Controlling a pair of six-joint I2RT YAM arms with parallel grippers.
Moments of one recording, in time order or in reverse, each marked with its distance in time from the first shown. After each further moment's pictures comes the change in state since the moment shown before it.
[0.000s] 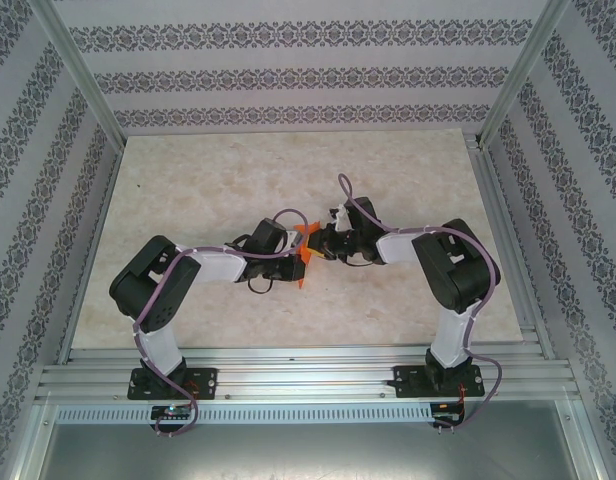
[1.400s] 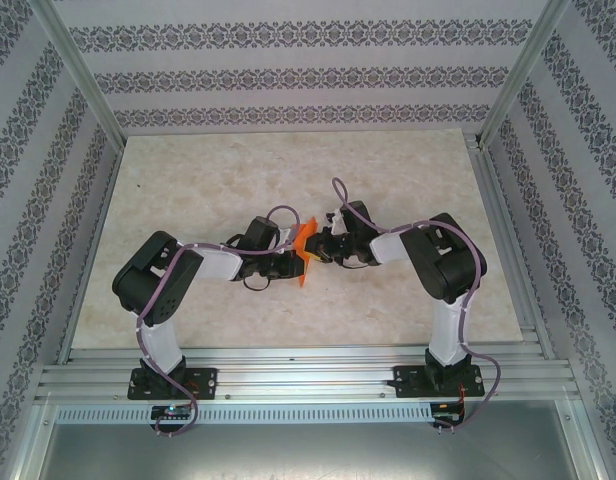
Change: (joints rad) left arm 0.051 0.041 -0.027 0.117 0.138 -0.104; right arm 0.013 0.102 0.021 0.056 0.005 0.021
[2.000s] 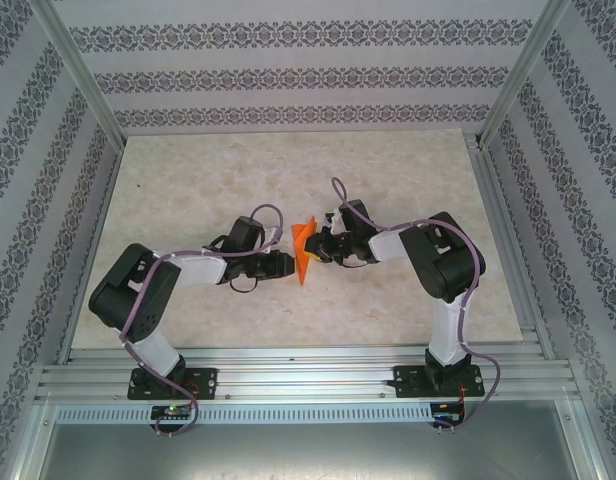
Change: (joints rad) left arm 0.074 -0.169 -0.083 -0.083 0.000 0.002; right arm 0.000 0.008 0.029 -0.052 0.000 -0.008
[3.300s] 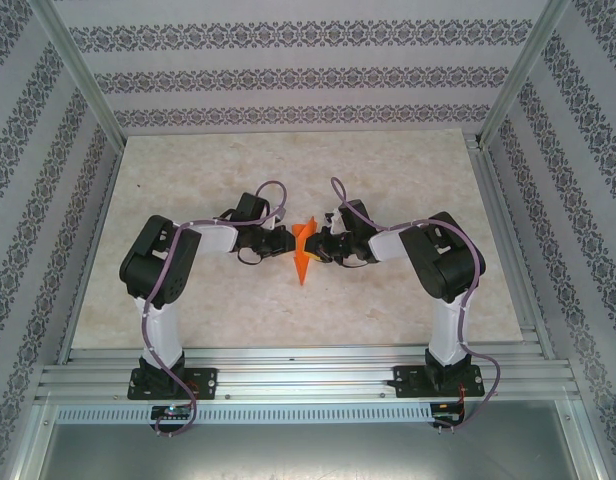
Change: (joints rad) left arm 0.080 0.288 0.318 -0.120 0.071 0.036; right arm 0.000 0.000 0.002 -0.006 0.000 -0.014
